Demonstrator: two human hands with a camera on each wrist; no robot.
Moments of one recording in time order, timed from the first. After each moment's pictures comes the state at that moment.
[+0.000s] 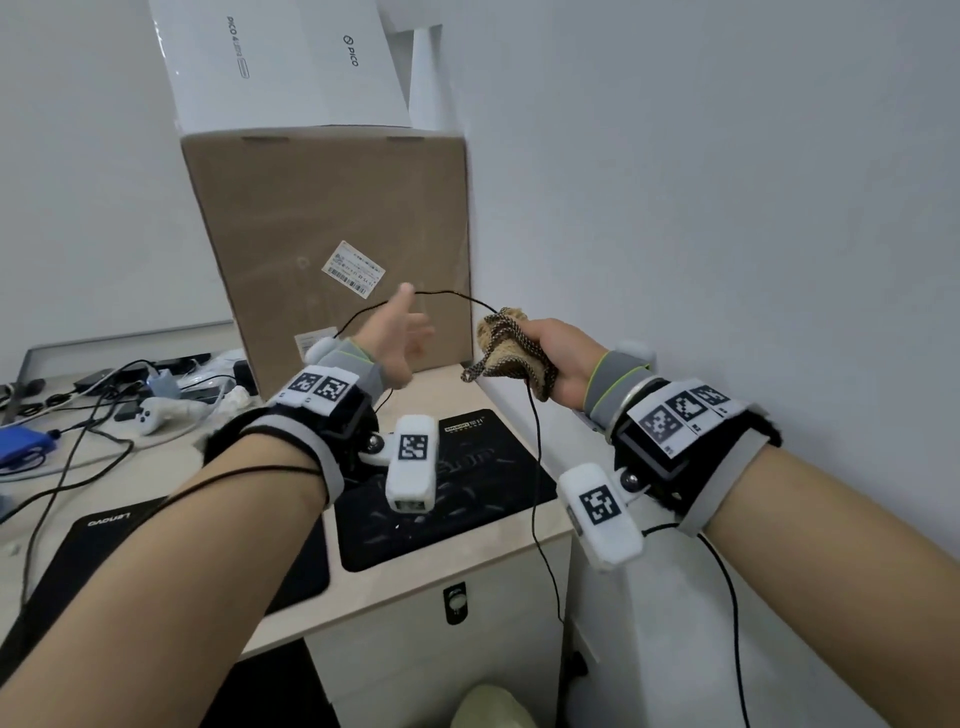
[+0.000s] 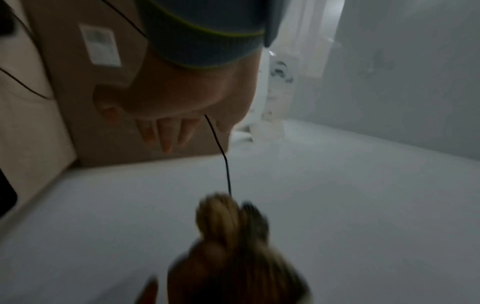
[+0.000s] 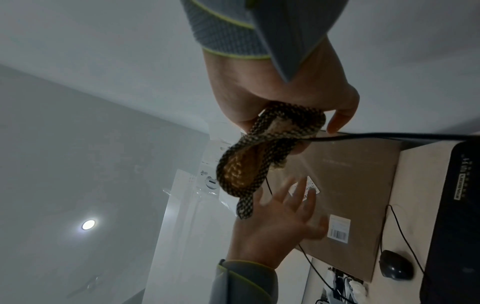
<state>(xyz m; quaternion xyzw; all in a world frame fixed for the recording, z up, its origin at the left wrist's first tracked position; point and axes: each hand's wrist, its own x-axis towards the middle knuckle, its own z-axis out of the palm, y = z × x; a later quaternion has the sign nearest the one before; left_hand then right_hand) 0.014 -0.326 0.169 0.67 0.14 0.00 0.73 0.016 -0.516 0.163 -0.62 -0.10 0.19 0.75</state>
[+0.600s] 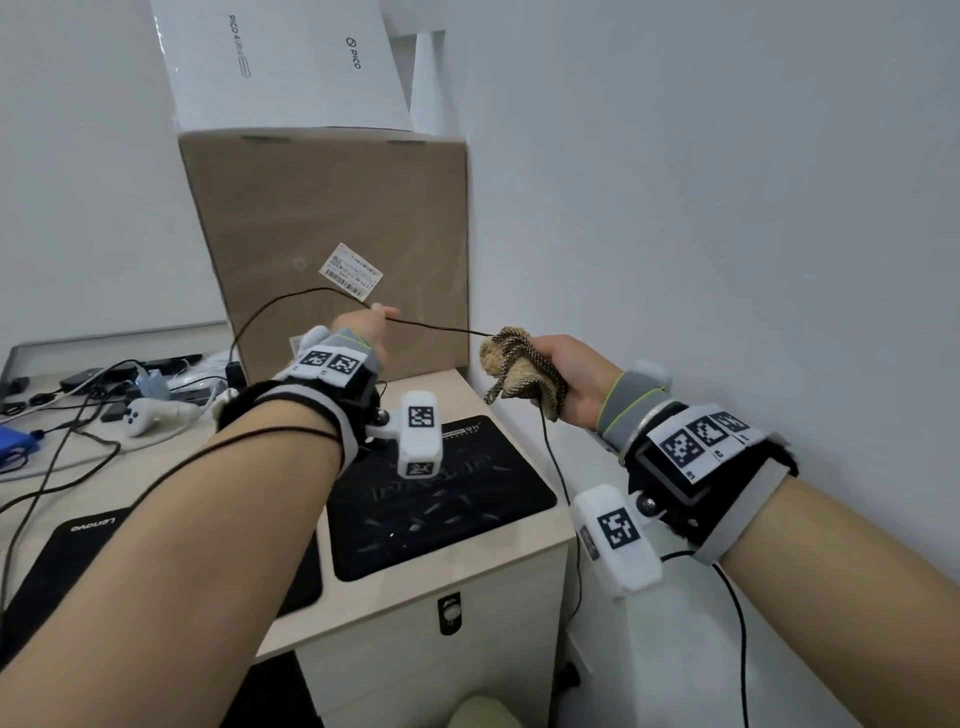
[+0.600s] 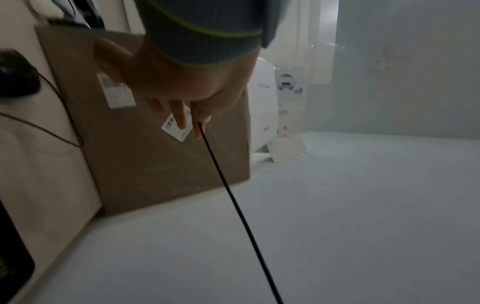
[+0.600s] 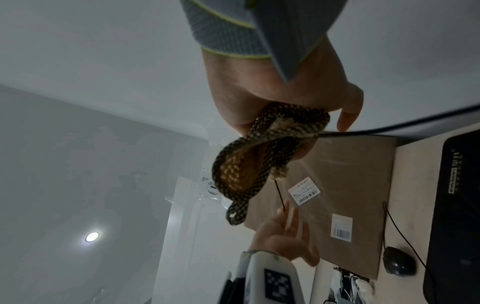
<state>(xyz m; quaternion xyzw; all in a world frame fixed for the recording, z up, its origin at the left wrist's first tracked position) 0.026 -0.300 0.174 0.72 0.23 0.15 0.64 0.002 -0.529 0.161 -0.64 -0.12 0.20 0.73</state>
